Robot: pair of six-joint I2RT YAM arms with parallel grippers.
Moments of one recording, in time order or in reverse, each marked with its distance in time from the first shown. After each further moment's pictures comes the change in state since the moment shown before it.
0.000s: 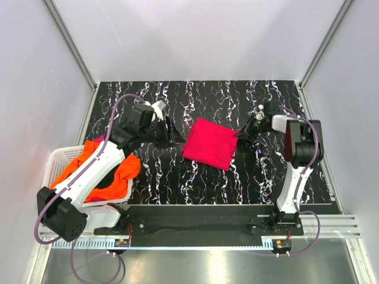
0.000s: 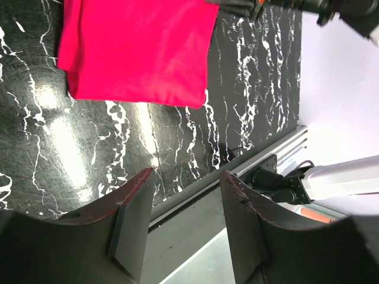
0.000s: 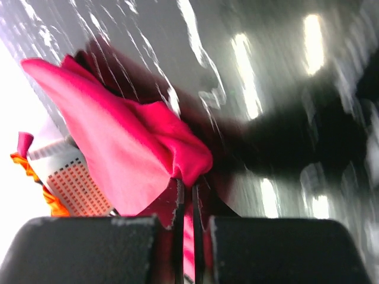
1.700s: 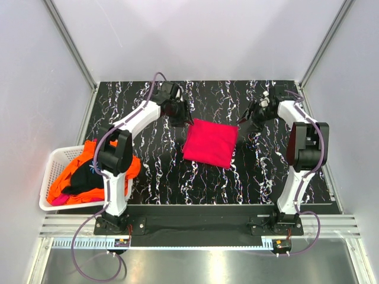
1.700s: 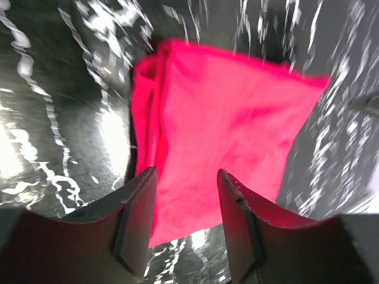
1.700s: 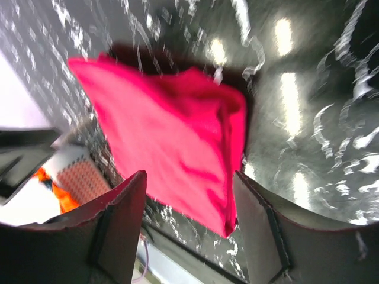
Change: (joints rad) left arm 0.102 0.783 0.581 -0.049 -0.063 0.151; right arm -0.009 -0.082 0.250 -0.375 0.117 -0.053
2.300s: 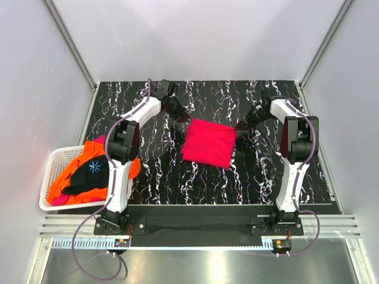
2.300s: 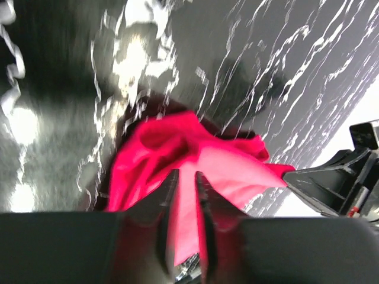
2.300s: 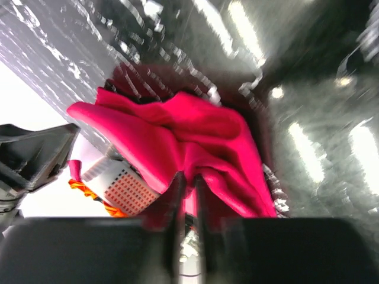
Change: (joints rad) left arm 0.066 0.224 0.144 0.030 0.089 -0.381; right arm 0.040 0.134 0.069 -0.037 -0.023 0.270
